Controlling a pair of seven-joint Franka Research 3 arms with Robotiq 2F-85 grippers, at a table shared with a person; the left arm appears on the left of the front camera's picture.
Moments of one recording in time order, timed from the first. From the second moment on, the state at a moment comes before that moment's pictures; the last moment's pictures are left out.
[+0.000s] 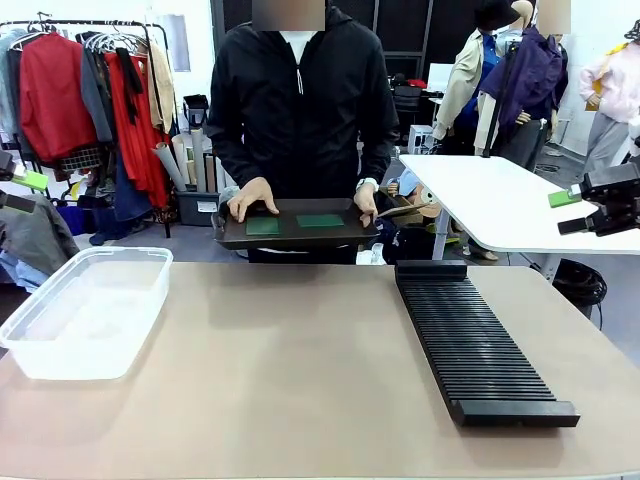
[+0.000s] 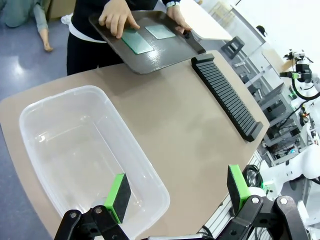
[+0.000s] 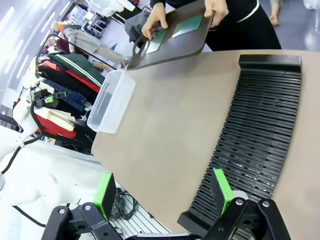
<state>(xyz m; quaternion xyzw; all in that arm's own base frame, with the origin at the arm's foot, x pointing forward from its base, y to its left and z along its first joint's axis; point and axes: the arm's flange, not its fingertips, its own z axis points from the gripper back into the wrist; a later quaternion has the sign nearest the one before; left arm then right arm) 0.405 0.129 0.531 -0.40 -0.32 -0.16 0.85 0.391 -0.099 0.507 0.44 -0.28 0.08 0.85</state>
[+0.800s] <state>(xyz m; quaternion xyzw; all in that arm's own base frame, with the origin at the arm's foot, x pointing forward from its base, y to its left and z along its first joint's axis) 0.405 0.129 0.531 -0.39 -0.32 -0.16 0.85 0.391 -0.099 0.507 0.44 -0.28 0.08 0.85</state>
